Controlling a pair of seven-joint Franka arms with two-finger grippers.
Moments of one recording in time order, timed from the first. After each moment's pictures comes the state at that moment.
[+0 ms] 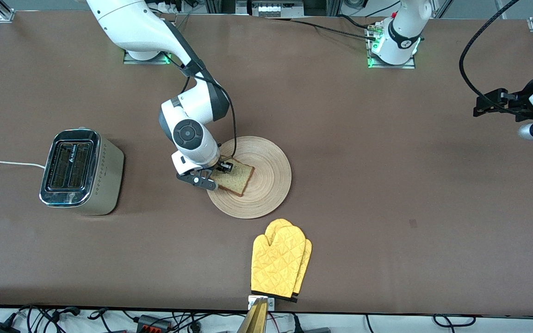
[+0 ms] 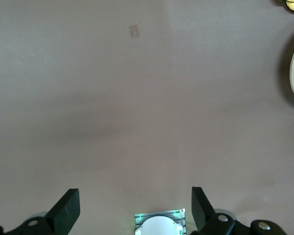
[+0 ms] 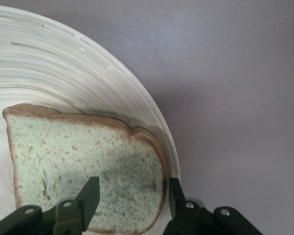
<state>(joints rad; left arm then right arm) 0.18 0.18 -0.23 -1.32 0.03 1.31 0.07 0.56 0.63 -0.01 -1.68 0.06 2.25 0.83</state>
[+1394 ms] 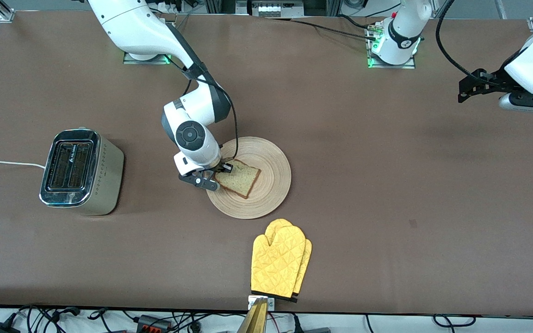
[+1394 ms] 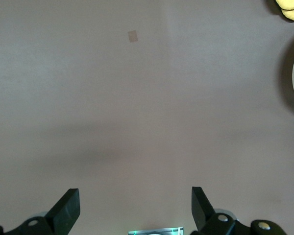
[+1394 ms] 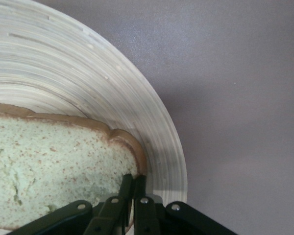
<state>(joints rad) 0.09 -0.09 -0.13 -1.71 -0.01 1.53 0.05 0.57 0.65 -0.01 -1.69 0.06 2.27 0.83</state>
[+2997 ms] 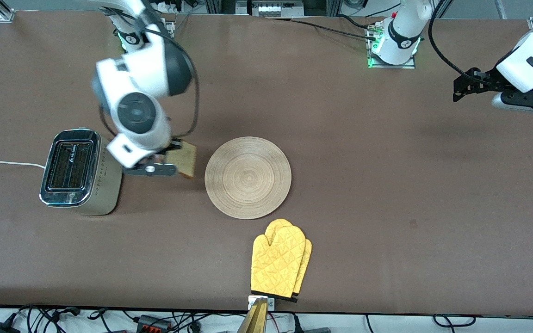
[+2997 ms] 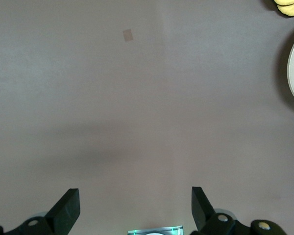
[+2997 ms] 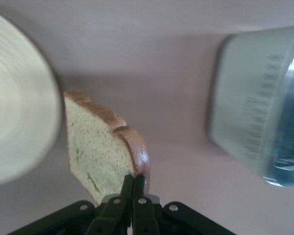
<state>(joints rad) 0.08 -0.09 -0.14 -1.72 -0.01 1.53 0.05 0.49 0.38 -0.12 -1.49 -0.13 1.57 0.35</state>
